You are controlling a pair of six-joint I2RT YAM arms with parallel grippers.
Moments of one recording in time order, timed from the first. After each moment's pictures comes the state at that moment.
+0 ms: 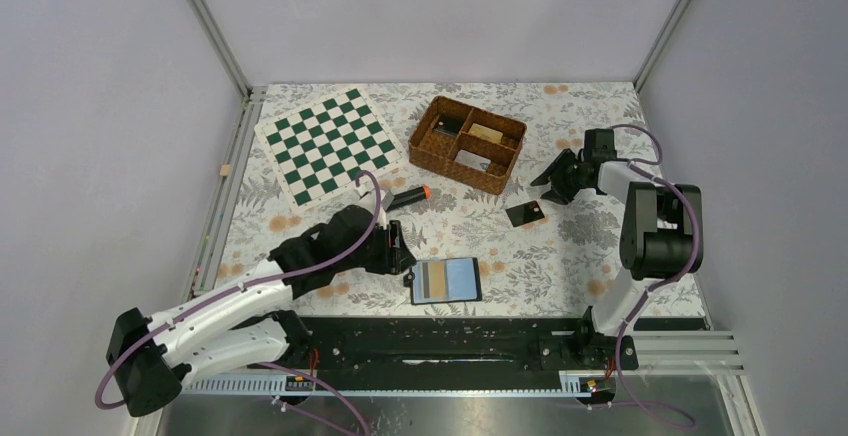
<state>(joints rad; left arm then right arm) -0.88 0.93 0.66 -0.43 0.03 -0.70 -0.07 1.78 1.02 -0.29 -0.38 0.72</state>
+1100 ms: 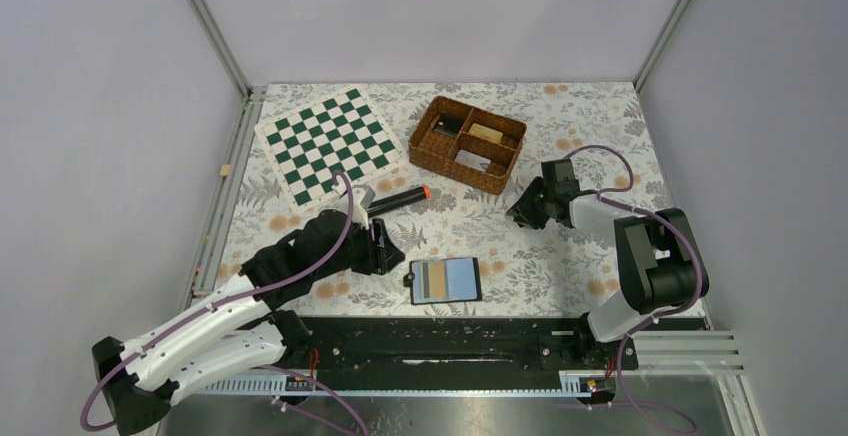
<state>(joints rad) -0.88 0.75 0.69 -0.53 -0.03 -0.68 0.21 1.59 0.73 -0.11 -0.17 0.86</state>
